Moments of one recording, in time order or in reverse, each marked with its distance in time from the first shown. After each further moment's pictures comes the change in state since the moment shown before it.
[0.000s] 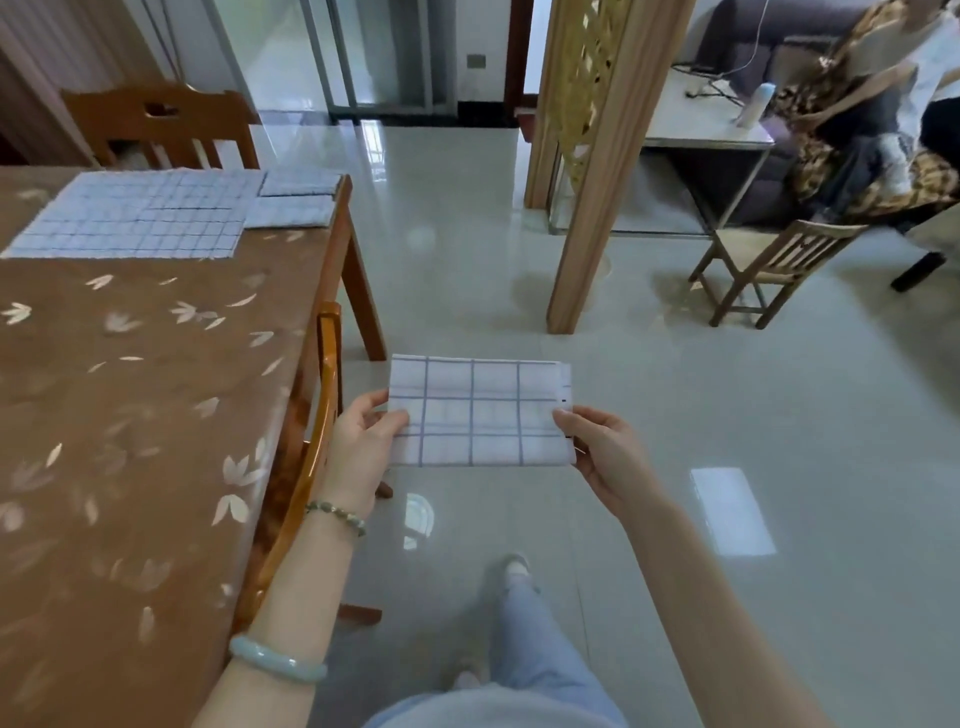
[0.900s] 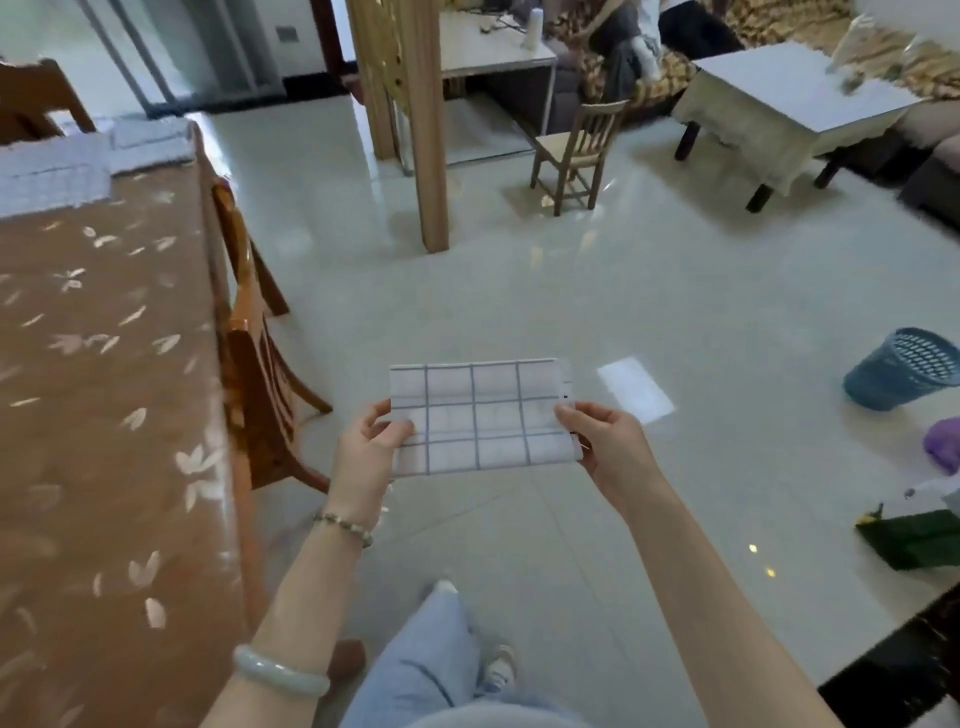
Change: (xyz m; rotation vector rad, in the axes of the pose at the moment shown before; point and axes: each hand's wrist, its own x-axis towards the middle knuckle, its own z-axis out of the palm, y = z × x) left_hand -0.381 -0.145 -0.077 0.095 -0.333 -0.026; right_hand -0.443 0.212 -0.067 0.213 0.377 -0.095
